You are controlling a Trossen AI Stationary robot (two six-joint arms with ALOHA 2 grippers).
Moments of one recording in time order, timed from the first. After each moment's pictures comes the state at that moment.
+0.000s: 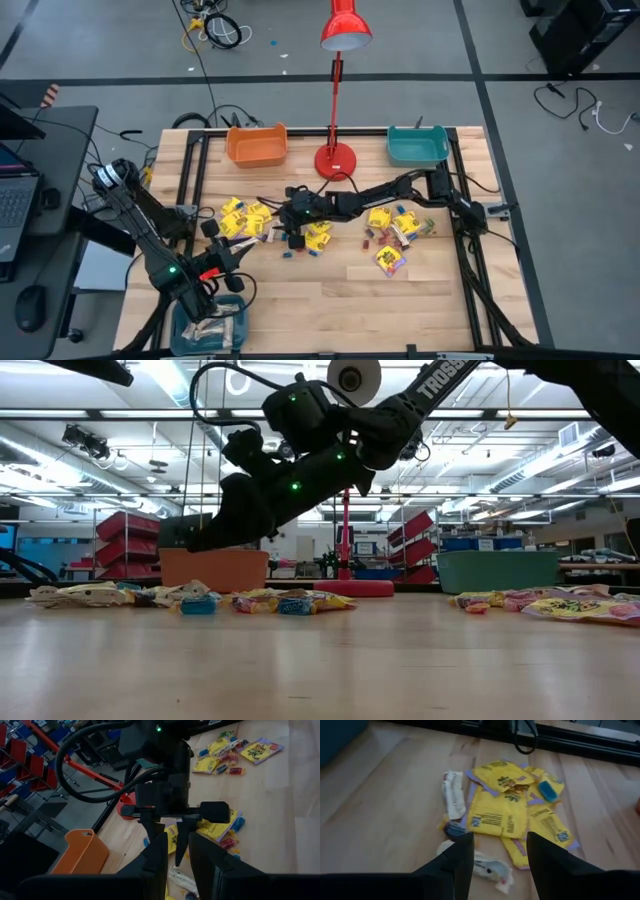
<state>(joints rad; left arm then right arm) -0.94 1.38 1.03 -1.17 -1.19 -1.07 -0.02 2.24 1.46 0.28 -0.05 -0.16</state>
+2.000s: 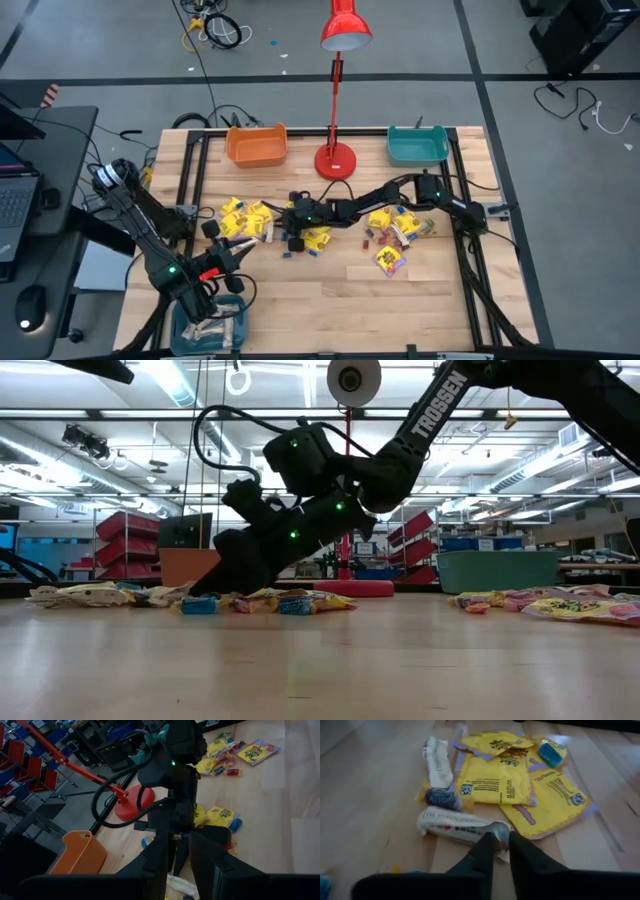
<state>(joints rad) -0.94 1.38 1.03 -1.14 -1.19 -1.05 -0.03 2.37 1.42 0.46 0.00 -0.10</state>
